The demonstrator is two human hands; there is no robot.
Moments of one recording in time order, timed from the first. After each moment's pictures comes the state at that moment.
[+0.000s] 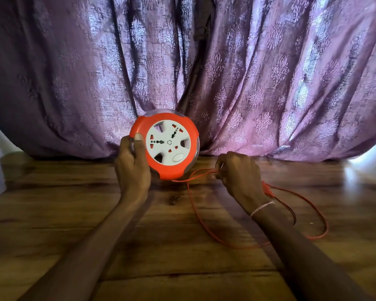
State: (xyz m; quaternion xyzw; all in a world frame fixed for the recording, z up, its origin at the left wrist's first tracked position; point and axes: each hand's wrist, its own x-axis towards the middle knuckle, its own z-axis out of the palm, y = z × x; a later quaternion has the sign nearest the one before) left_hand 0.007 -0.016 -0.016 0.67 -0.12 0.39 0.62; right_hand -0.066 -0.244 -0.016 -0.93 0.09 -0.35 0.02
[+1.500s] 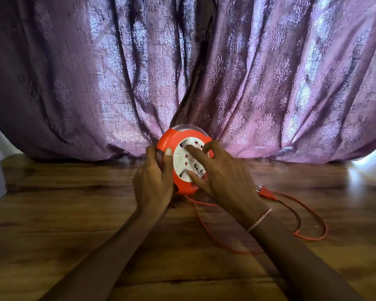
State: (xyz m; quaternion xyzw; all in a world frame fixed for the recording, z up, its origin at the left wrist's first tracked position) left_hand -0.015 -0.042 -0.029 0.75 -0.18 0.42 0.47; right_hand -0.085 -0.198 -0.002 -0.89 -0.10 -0.45 -0.06
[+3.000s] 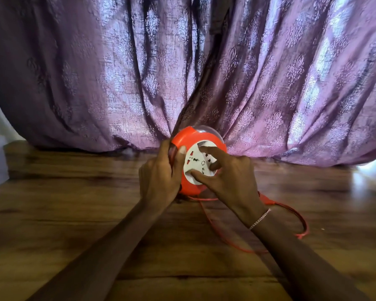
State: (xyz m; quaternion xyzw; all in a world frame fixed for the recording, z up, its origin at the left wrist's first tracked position) left_hand -0.007 -0.033 -0.034 0.76 -0.24 0.43 0.42; right_hand -0.070 -0.191 -0.015 -0.86 -0.06 -0.48 0.16
